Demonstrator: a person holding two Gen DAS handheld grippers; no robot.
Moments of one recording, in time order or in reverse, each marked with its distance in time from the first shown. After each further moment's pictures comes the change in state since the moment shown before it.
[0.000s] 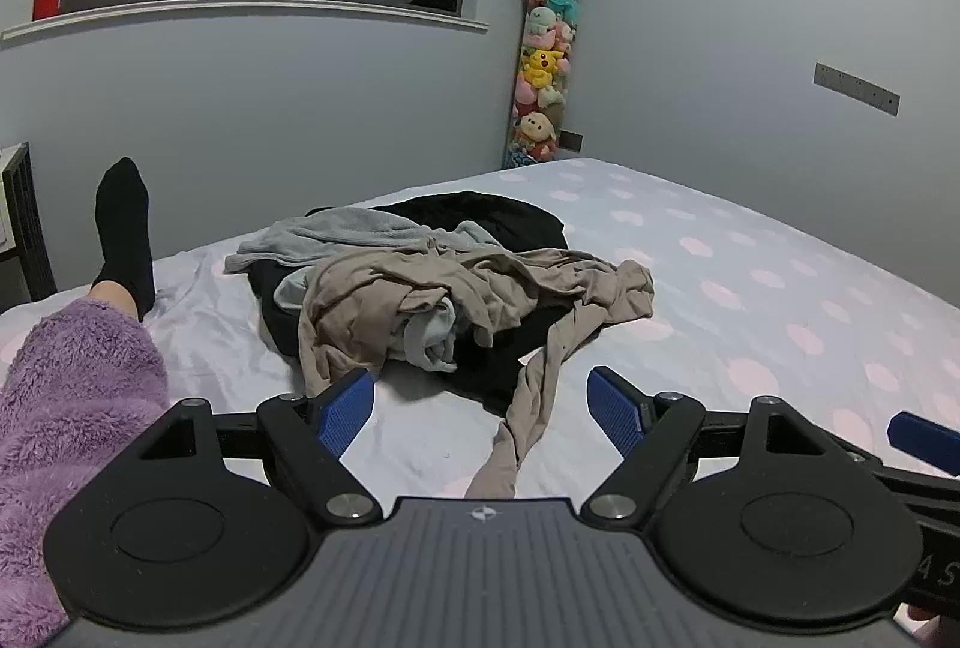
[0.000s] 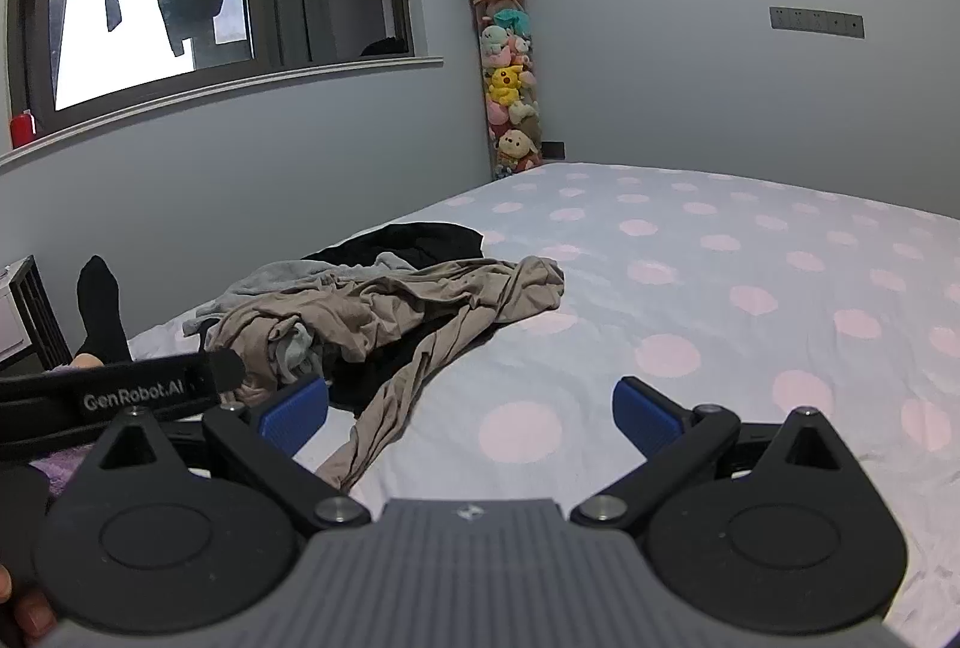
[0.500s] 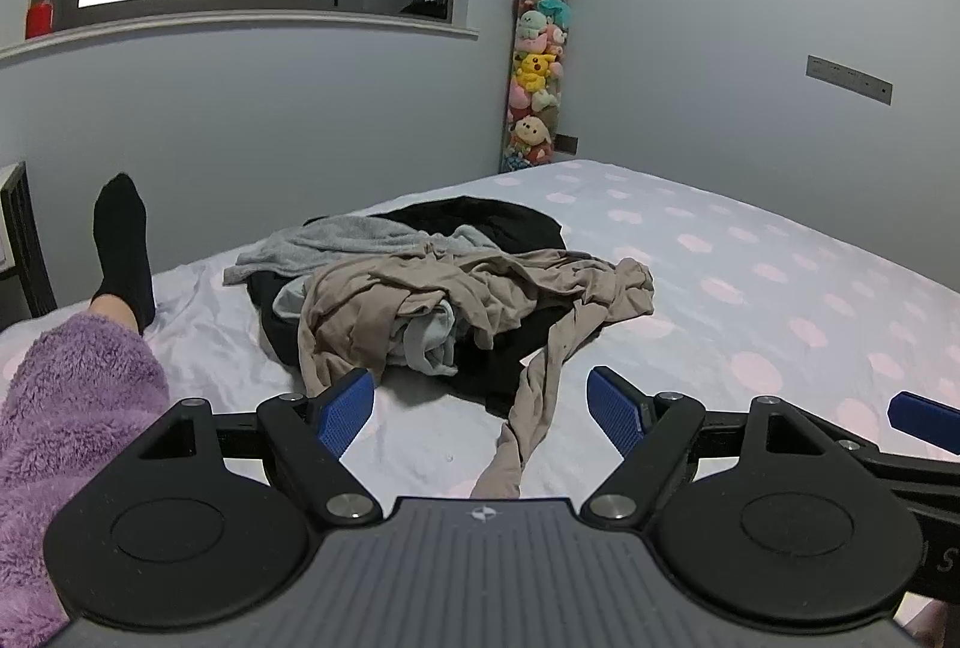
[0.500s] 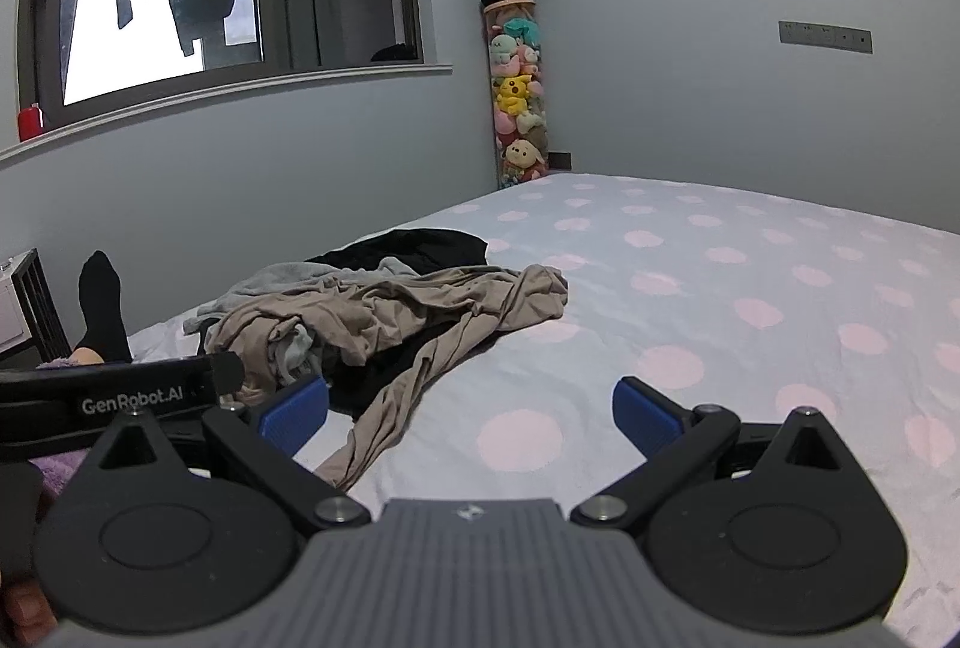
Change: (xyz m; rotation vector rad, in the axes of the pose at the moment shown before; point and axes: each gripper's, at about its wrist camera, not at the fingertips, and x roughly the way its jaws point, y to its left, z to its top) left arm 0.000 -0.003 -0.004 0.036 -0.019 -0.002; right arm 0.002 -0.001 -0.002 -0.017 -0.011 0.006
